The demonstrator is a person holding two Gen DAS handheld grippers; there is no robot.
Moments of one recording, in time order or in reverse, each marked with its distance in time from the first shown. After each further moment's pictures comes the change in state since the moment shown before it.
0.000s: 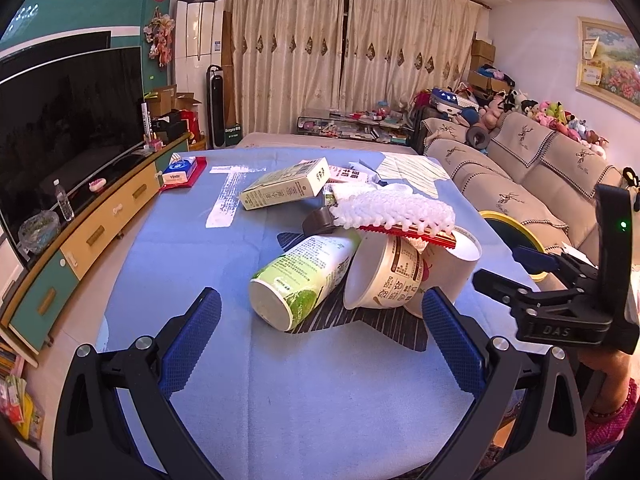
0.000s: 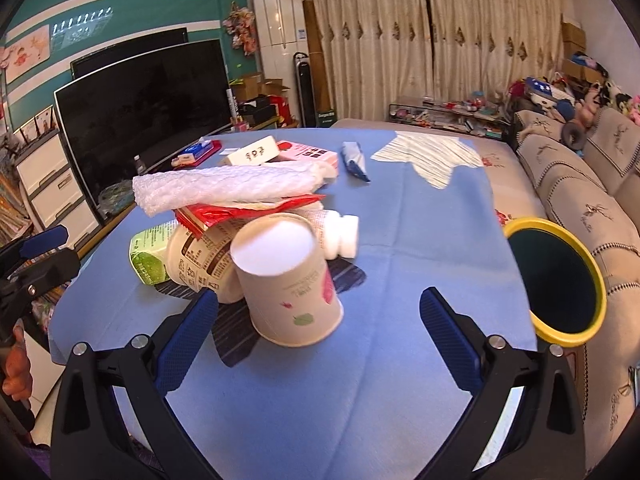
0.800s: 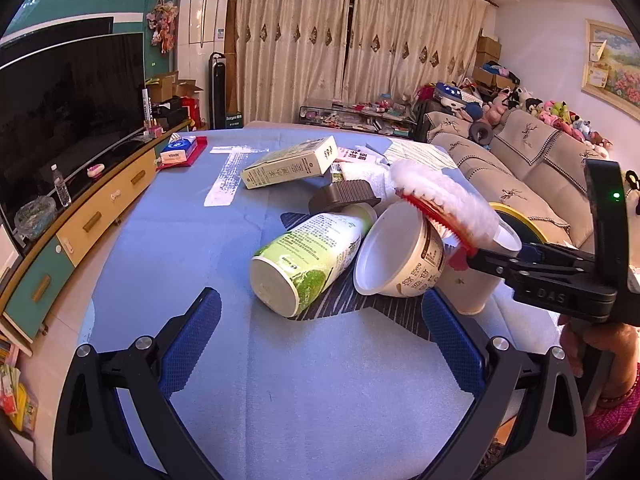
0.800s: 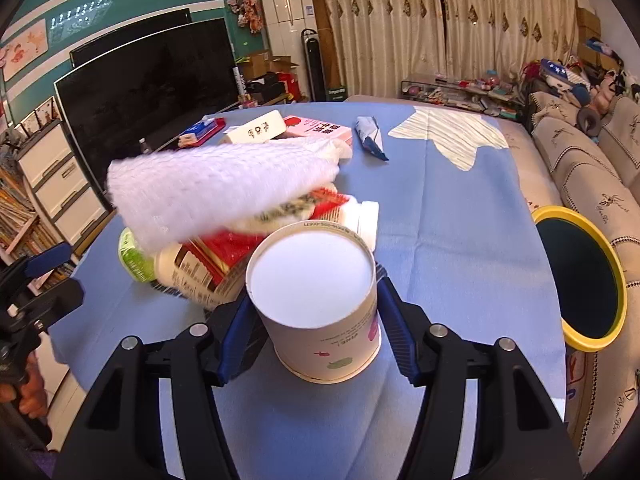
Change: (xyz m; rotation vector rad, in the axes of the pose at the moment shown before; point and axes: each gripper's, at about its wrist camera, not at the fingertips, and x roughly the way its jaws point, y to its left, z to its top) left arm 0.030 0.012 -0.012 -0.027 0.039 -0.011; right arm 0.023 -0.007 0.006 0.017 0.095 0.060
